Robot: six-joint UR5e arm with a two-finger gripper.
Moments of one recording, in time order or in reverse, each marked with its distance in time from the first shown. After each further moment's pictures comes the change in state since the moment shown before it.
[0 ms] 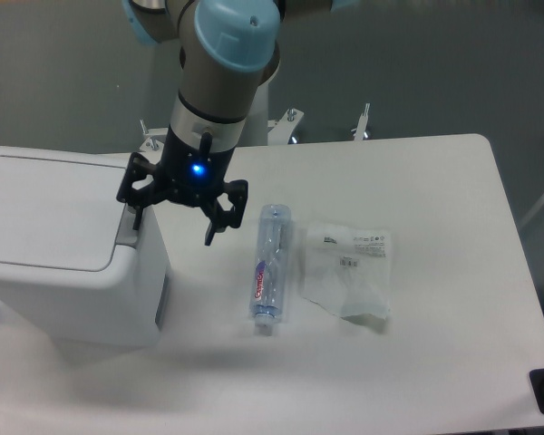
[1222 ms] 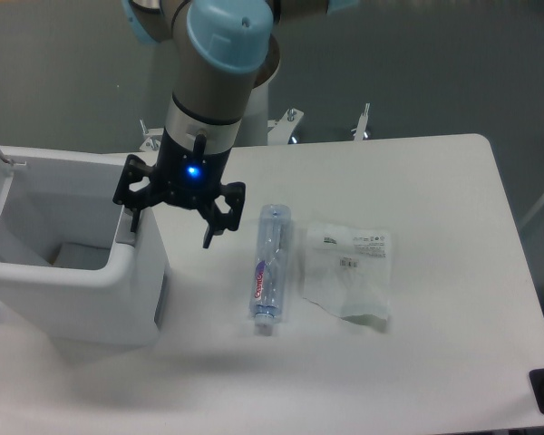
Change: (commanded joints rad) arm 0.043 -0.014 0.045 0.021 0.021 0.018
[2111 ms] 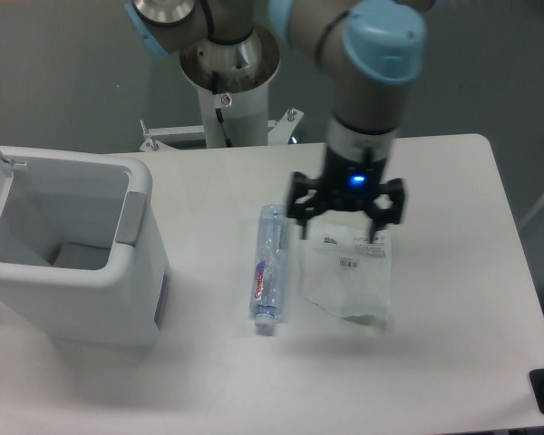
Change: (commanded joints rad) arm 0.318 -0.107 0.014 0.045 0.215 0.371
